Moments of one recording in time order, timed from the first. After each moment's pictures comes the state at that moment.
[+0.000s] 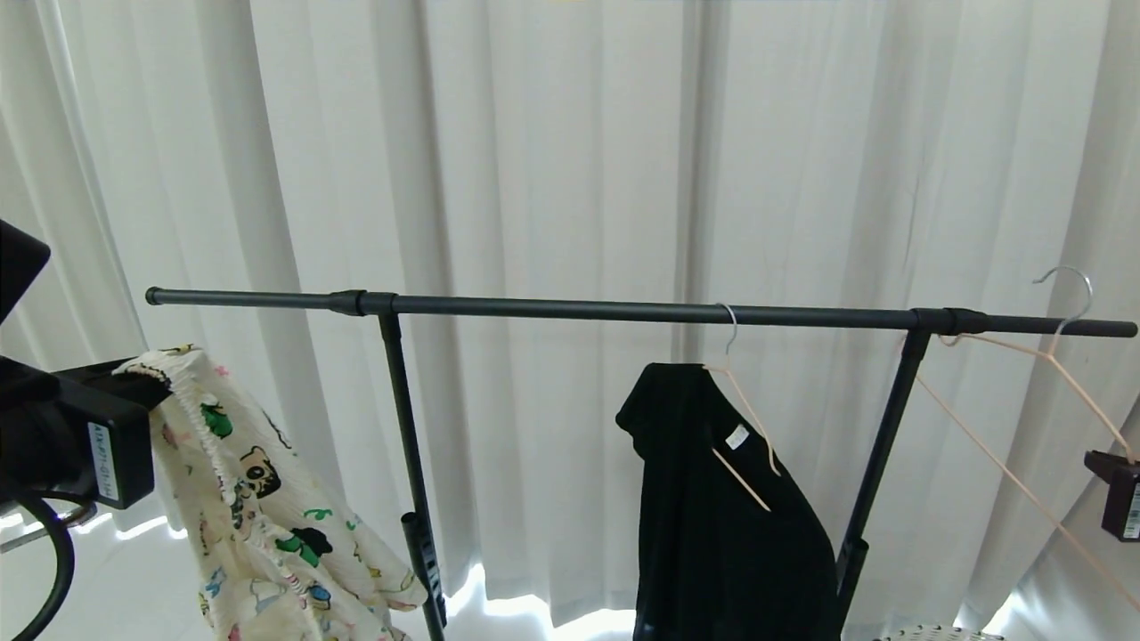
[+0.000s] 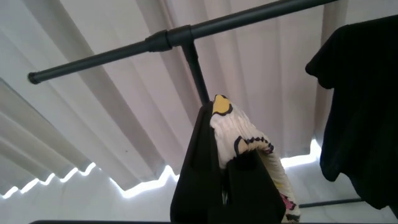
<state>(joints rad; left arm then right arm) -0.29 1.01 -0.71 -0.06 0.18 0.27 -0.07 1.16 -0.33 -0.50 0.00 0.00</state>
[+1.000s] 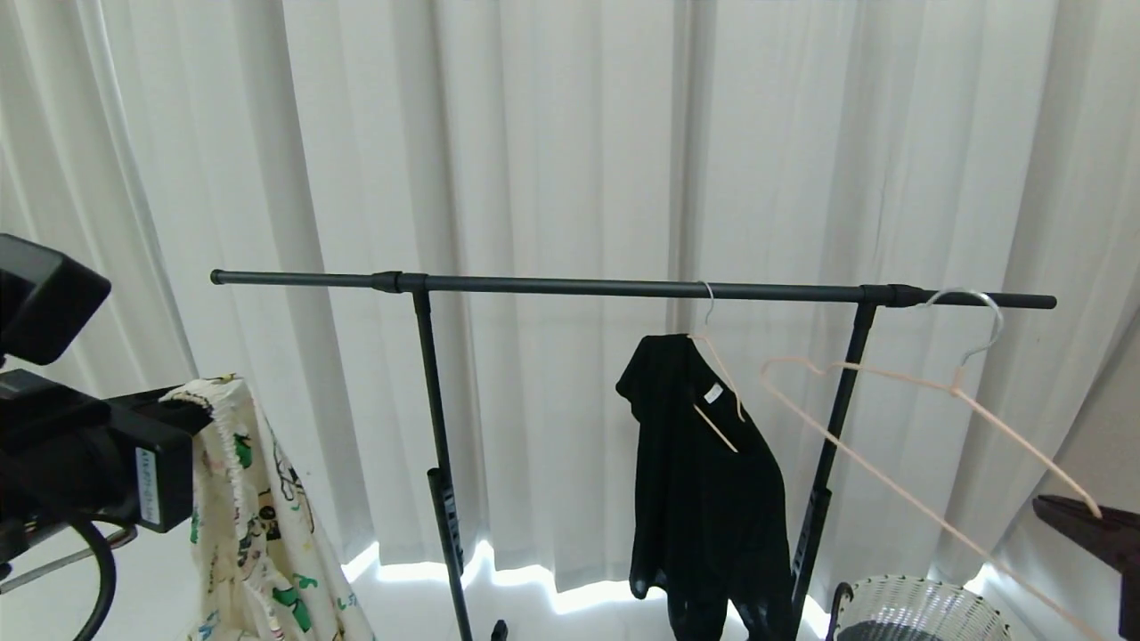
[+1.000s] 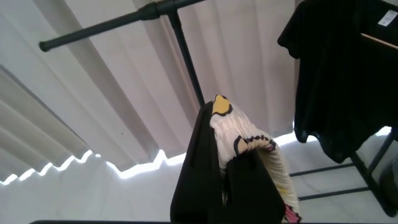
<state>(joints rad) -0.34 1.05 -0.68 -0.06 0.18 0.21 0.35 0.91 -0.40 -0.14 0.01 -0.08</state>
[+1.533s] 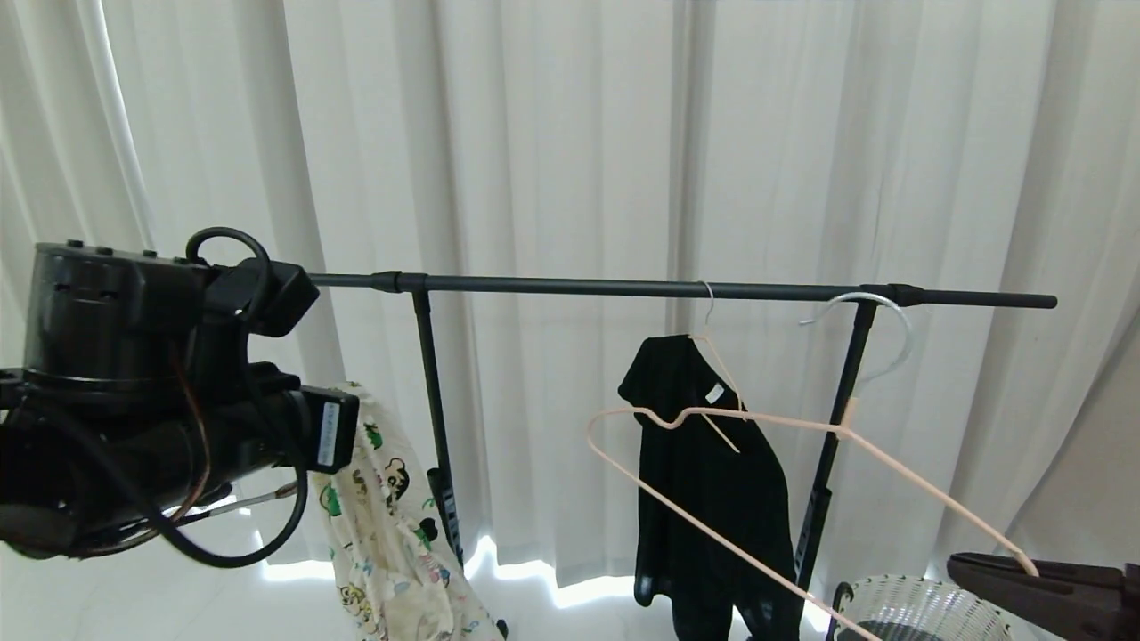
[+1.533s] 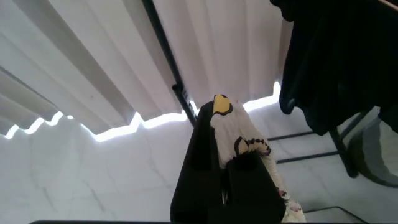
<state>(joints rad) -0.36 1.39 -0.81 -0.05 0.20 -0.01 0.84 0.95 -0.53 -0.02 0.01 0.23</state>
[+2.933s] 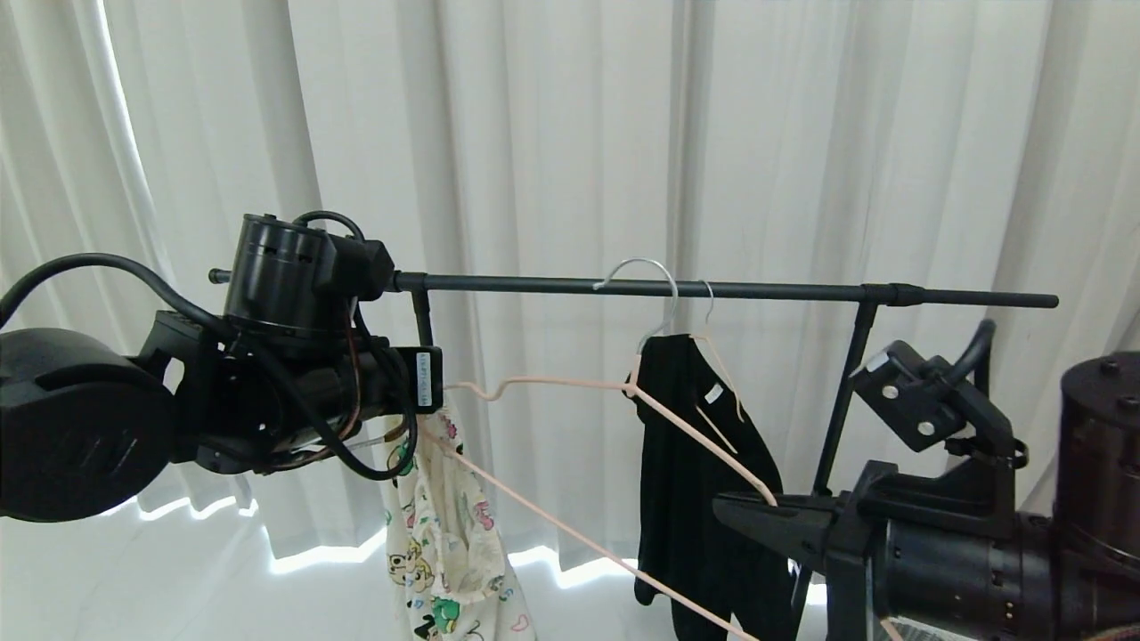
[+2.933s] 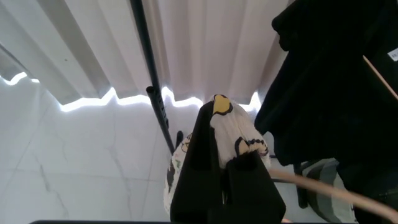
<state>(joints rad) -0.45 1.60 -0.98 -0.05 0.33 -0.20 0.99 1.41 -0.65 -0.44 0.03 0.33</state>
